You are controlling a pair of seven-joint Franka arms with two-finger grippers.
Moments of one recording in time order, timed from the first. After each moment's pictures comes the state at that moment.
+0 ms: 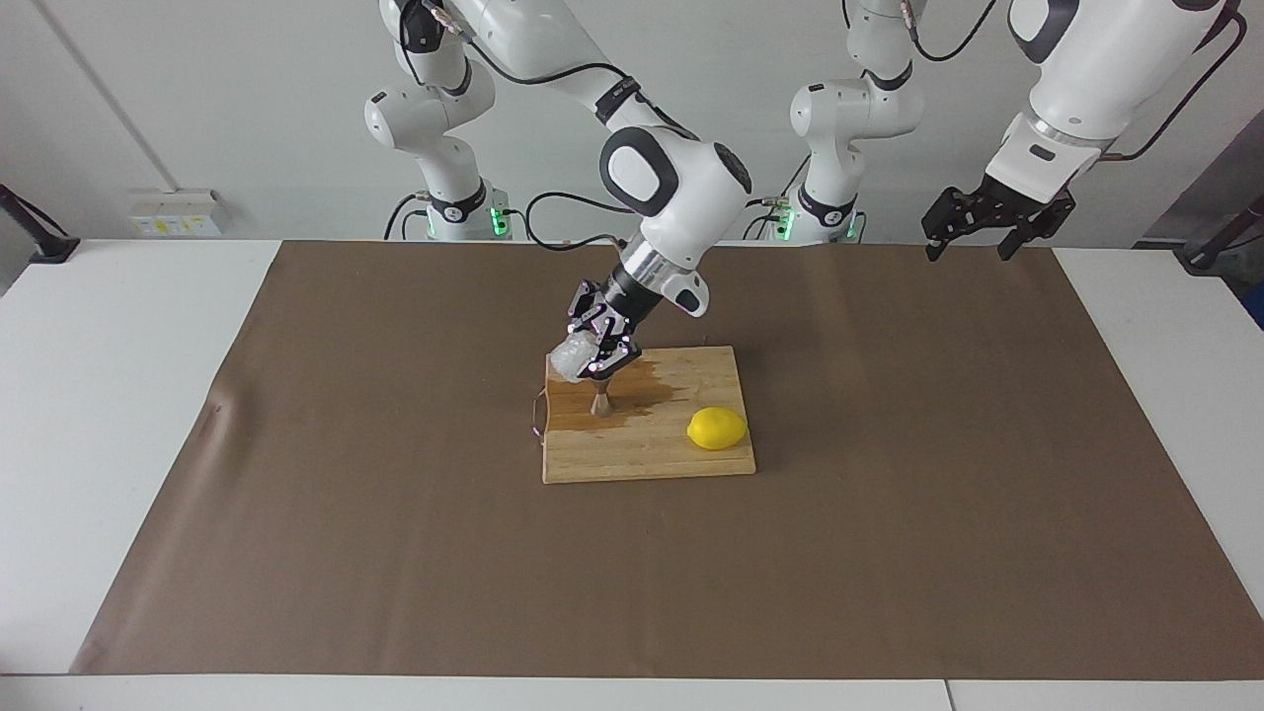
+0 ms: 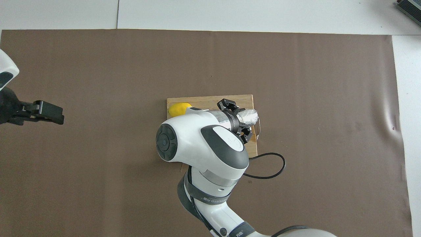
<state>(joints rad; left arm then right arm) 0.01 -0.05 -0.12 -1.59 -0.02 1.47 -0.06 0.69 0.38 0.04 -1.60 -0.67 1.69 -1.15</state>
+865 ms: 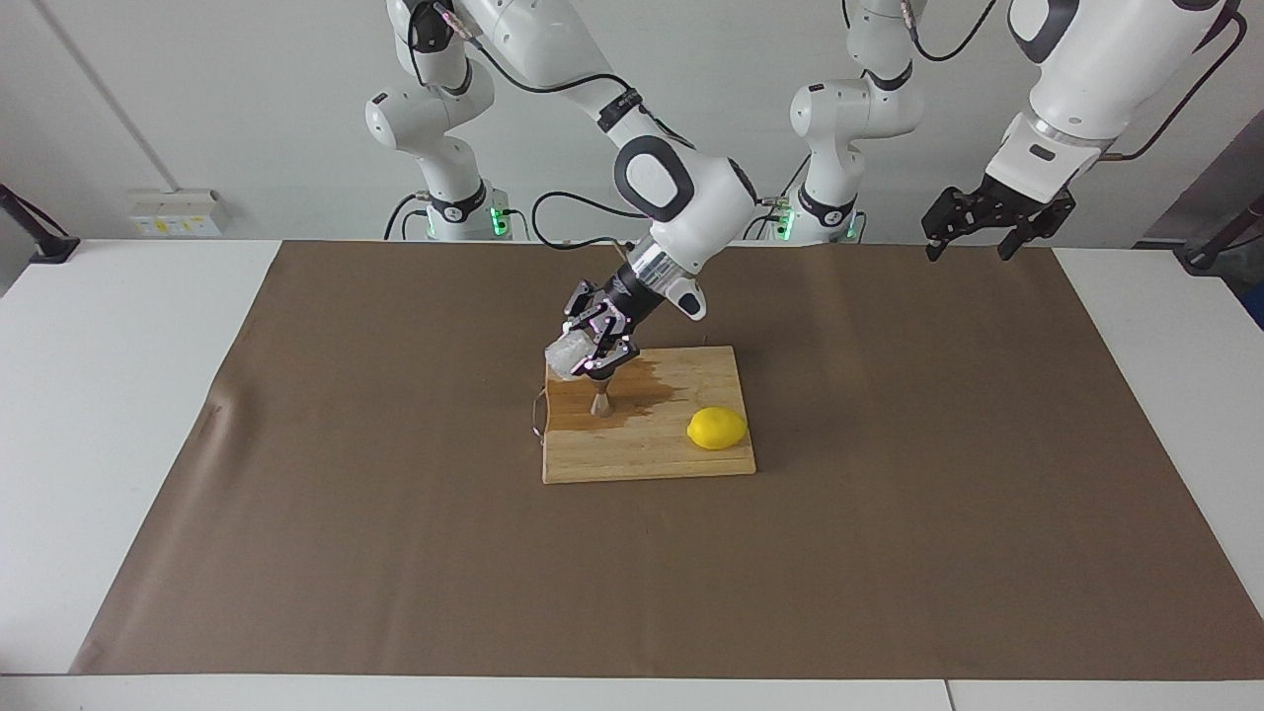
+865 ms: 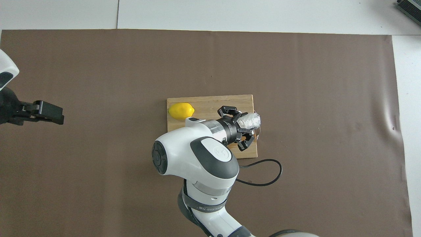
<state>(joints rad) 0.01 -0.05 -0.12 -1.59 -0.02 1.47 -0.06 0.73 0.38 0.04 -1.66 -0.78 1.65 -1.11</state>
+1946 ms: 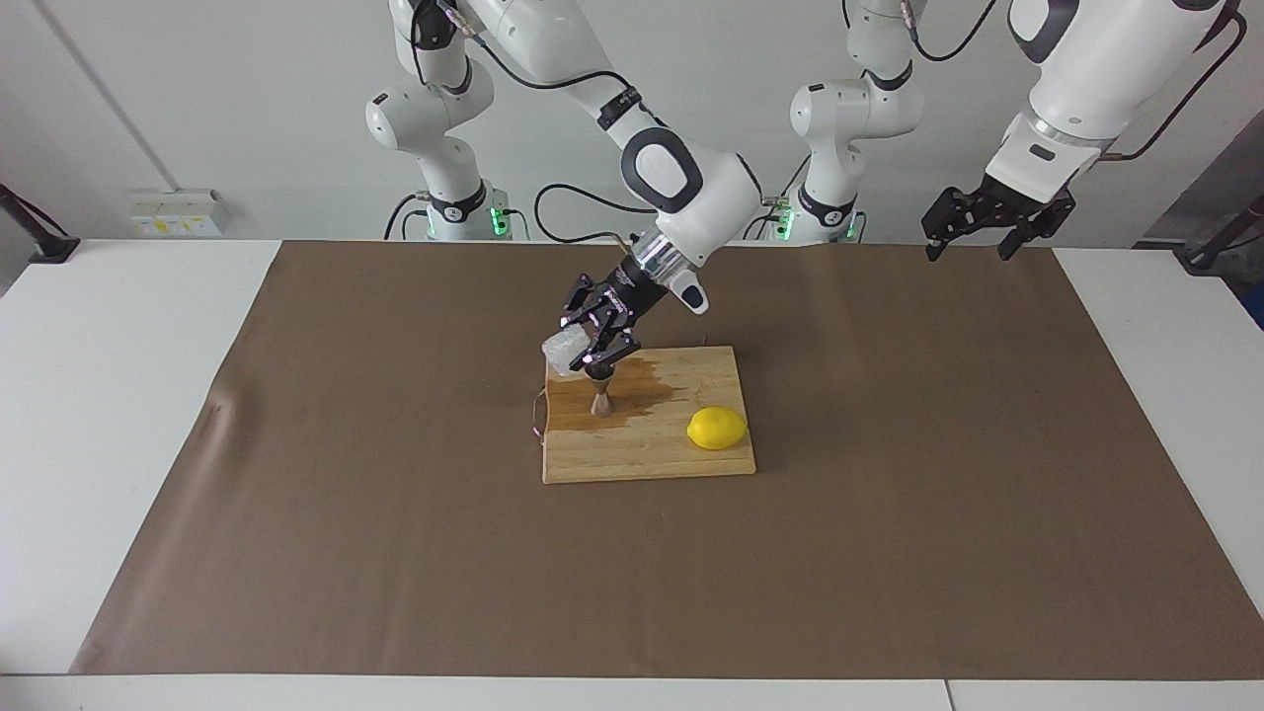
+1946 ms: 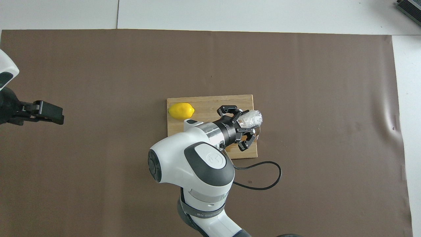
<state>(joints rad) 0.01 -0.05 -0.12 -1.59 -0.02 1.47 -0.06 0.75 0.37 0.04 -1.66 -0.86 1.62 -1.08</state>
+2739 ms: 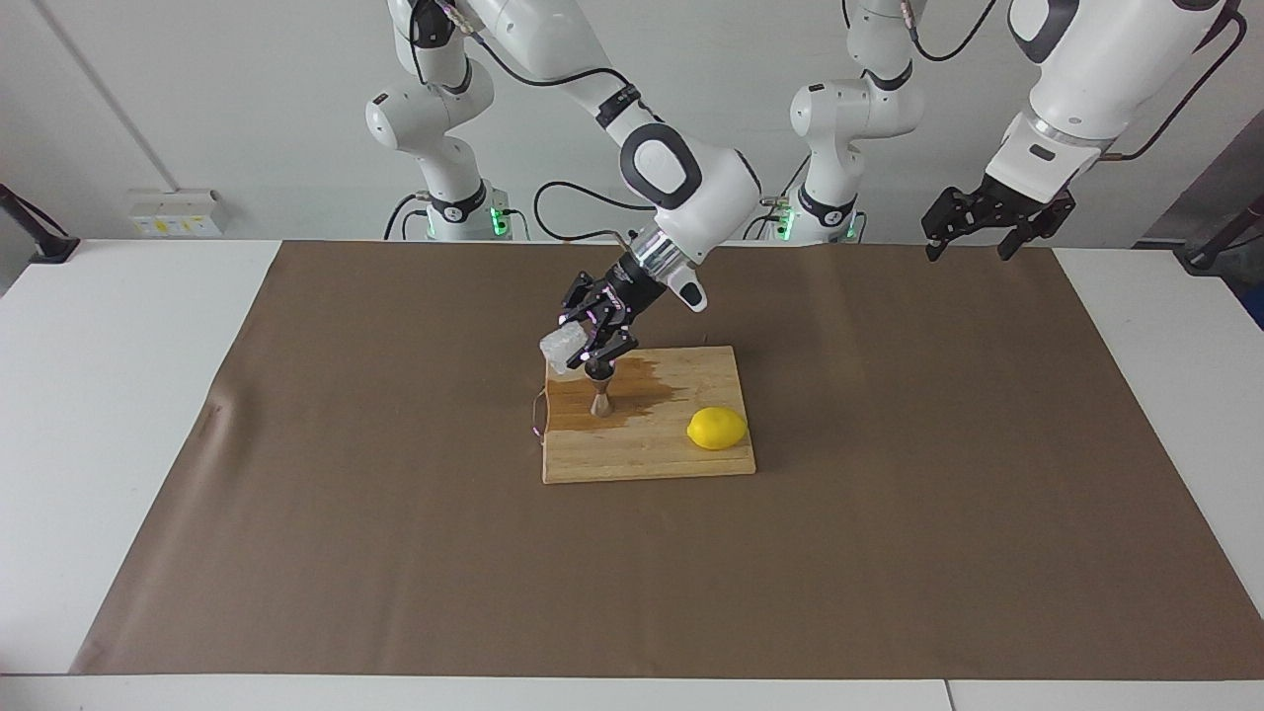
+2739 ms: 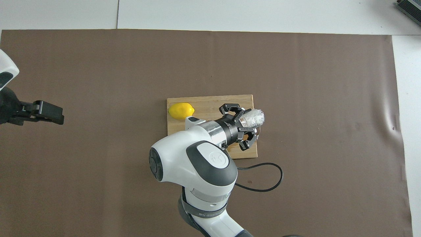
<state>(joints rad) 0.01 -0.05 -0.12 -1.59 -0.02 1.47 -0.06 0.74 0.35 0.04 -1.66 -0.84 1.62 -1.03</state>
